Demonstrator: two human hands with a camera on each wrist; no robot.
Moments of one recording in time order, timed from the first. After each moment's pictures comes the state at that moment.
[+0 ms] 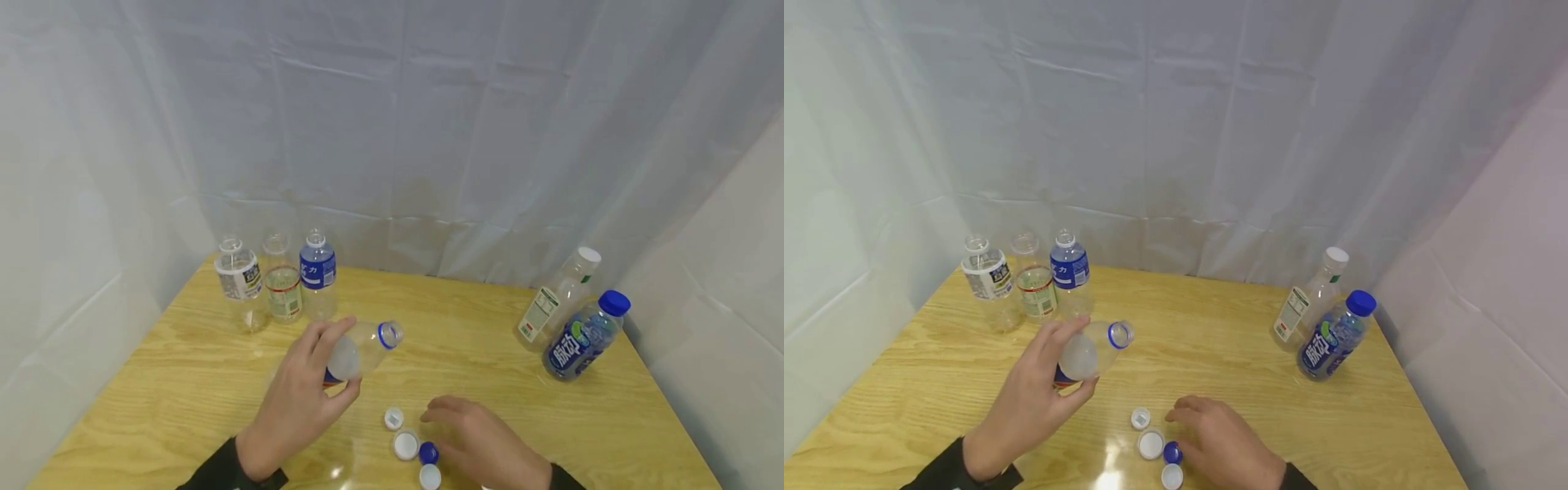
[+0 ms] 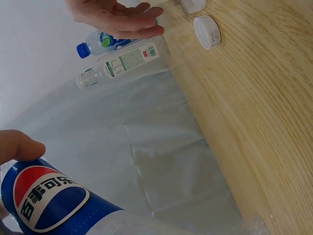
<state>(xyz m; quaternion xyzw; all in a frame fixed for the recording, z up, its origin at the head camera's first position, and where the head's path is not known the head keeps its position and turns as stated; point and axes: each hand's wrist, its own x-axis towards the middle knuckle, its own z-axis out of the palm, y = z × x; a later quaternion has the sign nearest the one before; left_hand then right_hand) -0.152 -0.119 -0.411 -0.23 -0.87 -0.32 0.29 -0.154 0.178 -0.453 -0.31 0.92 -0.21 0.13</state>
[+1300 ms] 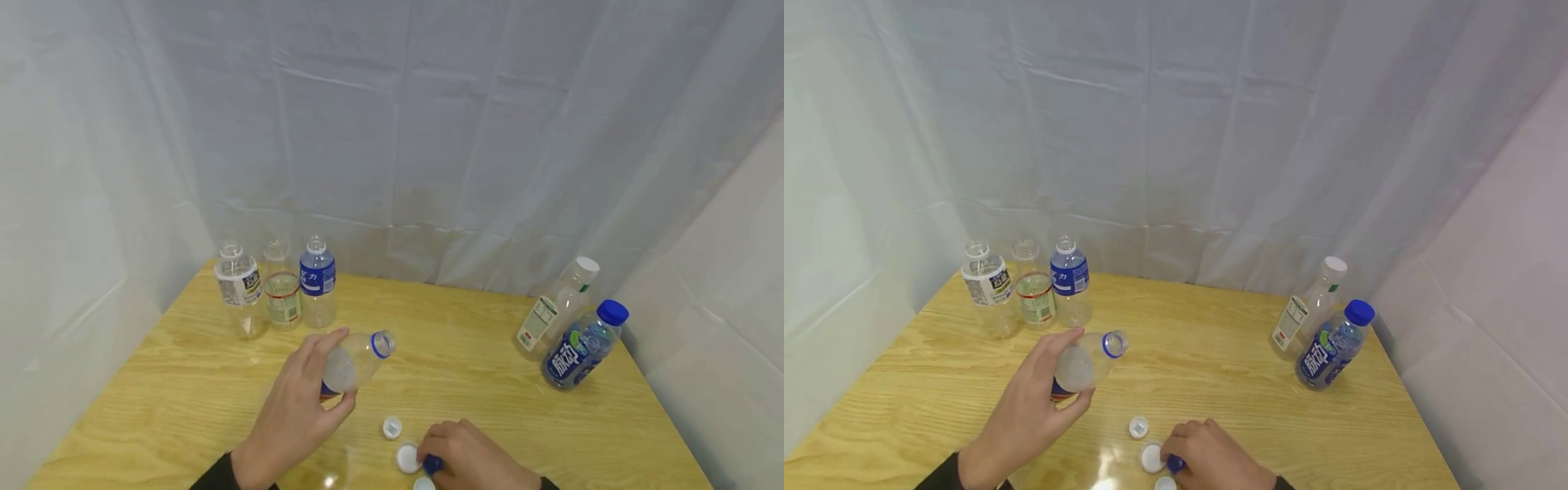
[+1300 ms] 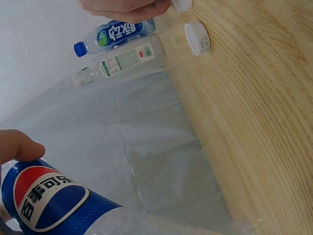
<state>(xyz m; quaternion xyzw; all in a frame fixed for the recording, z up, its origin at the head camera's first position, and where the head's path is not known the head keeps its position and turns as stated) -0.150 -0.122 -0.422 -0.20 -0.88 -0.31 0.29 -0.158 0.172 -0.470 -0.39 0.89 -0.15 0.15</state>
